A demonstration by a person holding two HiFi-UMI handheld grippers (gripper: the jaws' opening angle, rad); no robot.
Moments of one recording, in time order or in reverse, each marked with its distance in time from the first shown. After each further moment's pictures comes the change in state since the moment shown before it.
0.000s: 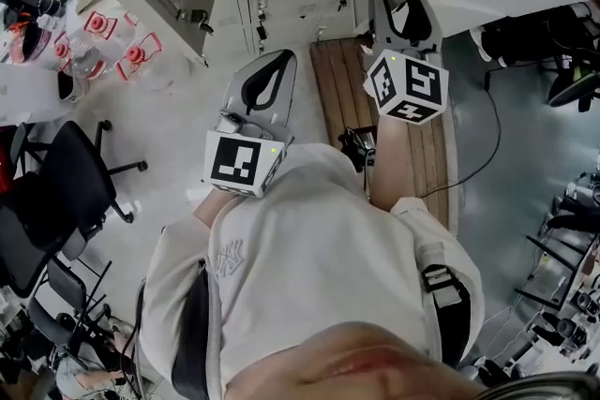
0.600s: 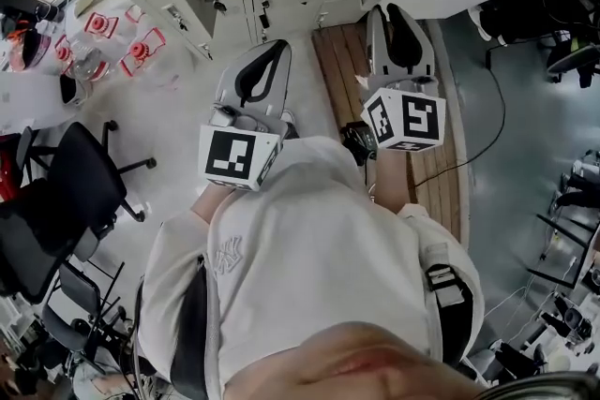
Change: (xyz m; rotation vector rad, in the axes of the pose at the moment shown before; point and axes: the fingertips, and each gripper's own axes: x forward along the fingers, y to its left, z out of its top) left arm -0.045 0.005 0.016 0.019 -0.003 -0.036; right arm -0.083 0.062 0.015 0.018 -0.034 0.051
